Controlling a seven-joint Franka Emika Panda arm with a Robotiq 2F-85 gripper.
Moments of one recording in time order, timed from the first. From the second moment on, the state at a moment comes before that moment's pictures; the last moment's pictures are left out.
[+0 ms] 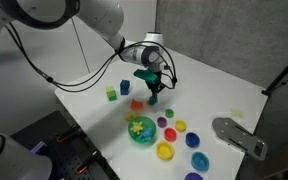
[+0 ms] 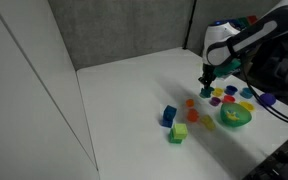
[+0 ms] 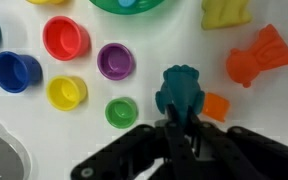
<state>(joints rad) 0.04 0.67 -0.11 -1.78 -0.17 2.35 0.11</state>
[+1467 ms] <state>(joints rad) 0.08 0.39 -0.29 -2.36 -0.77 2.59 0.54</state>
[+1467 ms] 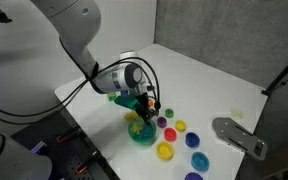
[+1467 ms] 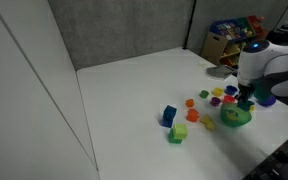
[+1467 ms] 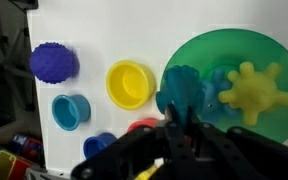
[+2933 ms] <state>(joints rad) 0.08 0.26 -0.13 -2.30 -0.46 2.23 0.46</state>
